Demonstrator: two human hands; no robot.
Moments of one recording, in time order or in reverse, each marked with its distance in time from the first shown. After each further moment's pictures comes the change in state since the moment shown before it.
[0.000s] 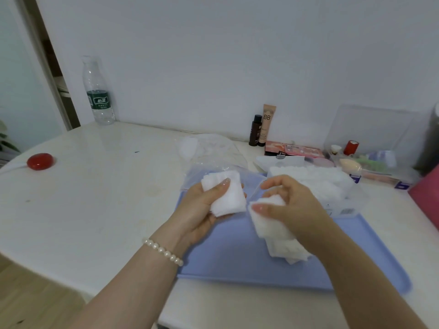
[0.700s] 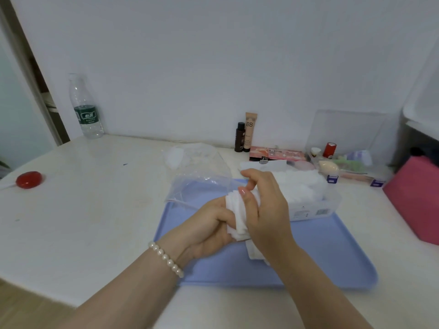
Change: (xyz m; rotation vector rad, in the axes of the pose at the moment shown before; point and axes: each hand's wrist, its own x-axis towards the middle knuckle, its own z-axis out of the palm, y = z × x) left_hand -0.010 -0.004 0.043 0.089 -0.483 -0.196; right_hand 0.008 0.019 0.017 -0.322 0.455 -0.716
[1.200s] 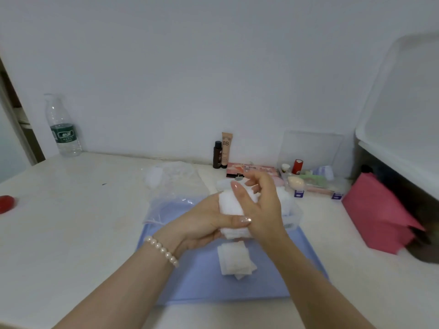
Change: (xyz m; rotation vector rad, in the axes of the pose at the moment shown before) left_hand 0.024 0.035 0.039 0.243 -0.050 0.014; right_hand 0.044 -0.008 -0.045 0.142 -0.031 0.450
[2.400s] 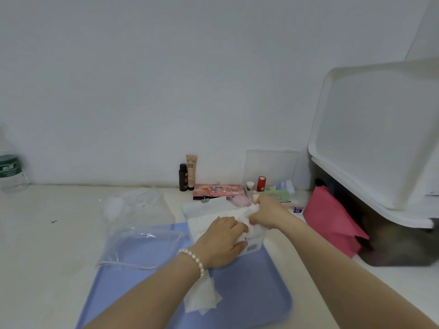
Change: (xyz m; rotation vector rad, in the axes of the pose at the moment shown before) left_hand 0.125 -0.068 0.006 1.635 0.044 0.343; right_hand 0.091 0.052 -0.103 -0.803 -0.428 0.495
